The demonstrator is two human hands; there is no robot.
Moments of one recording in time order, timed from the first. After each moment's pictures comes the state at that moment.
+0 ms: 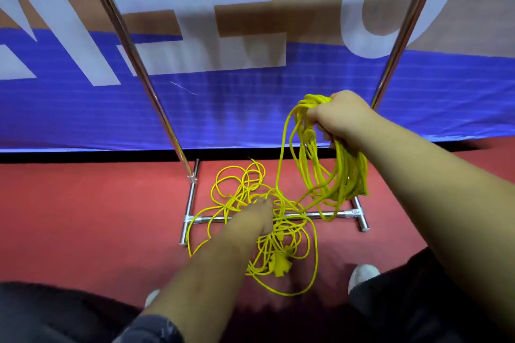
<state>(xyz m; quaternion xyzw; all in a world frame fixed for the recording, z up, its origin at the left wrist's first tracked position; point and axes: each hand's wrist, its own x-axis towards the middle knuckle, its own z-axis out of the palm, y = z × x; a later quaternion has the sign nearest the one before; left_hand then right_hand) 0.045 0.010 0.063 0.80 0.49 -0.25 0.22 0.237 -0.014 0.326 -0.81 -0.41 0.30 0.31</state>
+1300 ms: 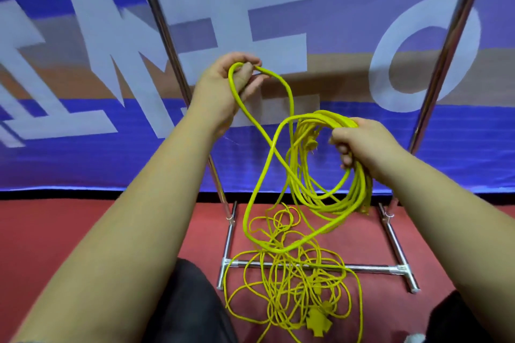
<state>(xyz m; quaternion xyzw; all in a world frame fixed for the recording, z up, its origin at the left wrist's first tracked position) -0.012 0.109 0.452 0.60 0.23 0.54 0.54 0.231 0.002 0.360 -0.62 -0.44 0.40 0.51</state>
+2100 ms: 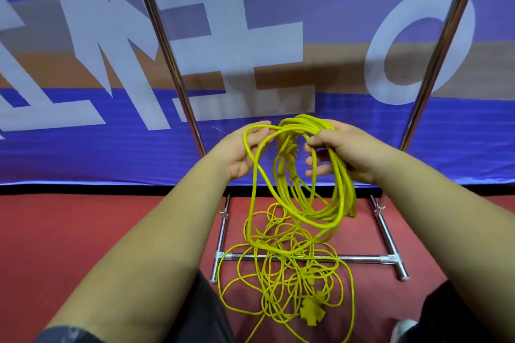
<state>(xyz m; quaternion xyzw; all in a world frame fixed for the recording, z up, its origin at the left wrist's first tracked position) -0.008 0.099 0.339 0.39 0.37 0.40 0.74 0.205 -0.009 0.357 -0.49 -0.44 0.58 0.48</state>
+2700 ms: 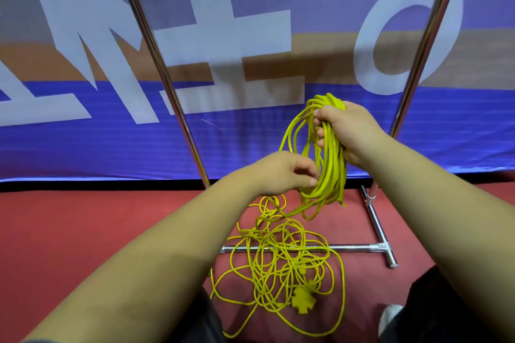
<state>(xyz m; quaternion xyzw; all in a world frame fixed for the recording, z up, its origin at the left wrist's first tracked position) 0.045 0.043 0.307 0.88 0.31 0.05 0.36 0.224 0.005 0.347 -0.57 -0.36 0.45 0.59</state>
